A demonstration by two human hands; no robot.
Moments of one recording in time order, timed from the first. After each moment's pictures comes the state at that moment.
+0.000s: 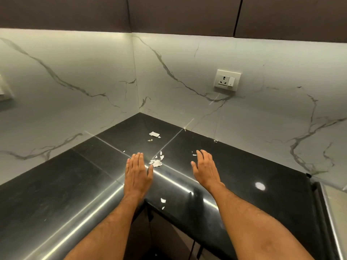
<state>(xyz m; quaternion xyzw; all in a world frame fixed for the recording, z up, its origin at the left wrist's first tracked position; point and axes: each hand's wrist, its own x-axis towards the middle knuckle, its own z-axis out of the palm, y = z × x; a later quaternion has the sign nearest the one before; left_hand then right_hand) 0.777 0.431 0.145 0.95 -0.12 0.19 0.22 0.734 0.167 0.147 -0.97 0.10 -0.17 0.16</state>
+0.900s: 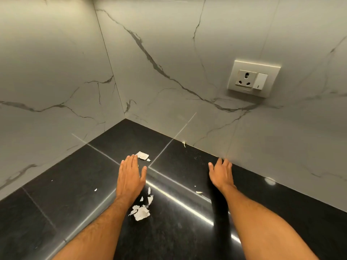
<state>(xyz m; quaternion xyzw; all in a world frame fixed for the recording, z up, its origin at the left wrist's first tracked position) 1.038 0.342 0.093 0.96 -0.14 0.14 0.19 0.975 0.003 0.062 -0.94 0.29 -0.07 0.18</state>
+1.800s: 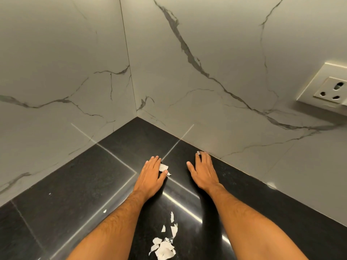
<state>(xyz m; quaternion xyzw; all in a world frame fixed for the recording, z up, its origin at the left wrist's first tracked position) 1.167 0.350 0.038 0.94 -0.22 -0.02 0.26 1.127 0.110 0.043 -0.98 0.10 -0.04 0.16</state>
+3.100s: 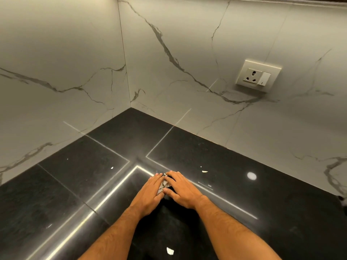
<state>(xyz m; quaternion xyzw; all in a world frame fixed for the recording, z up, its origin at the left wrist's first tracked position) 0.936 0.401 0.039 0.88 -0.34 -0.11 0.31 0.888 0.202 0.065 -0.98 -0.14 0.00 0.17</state>
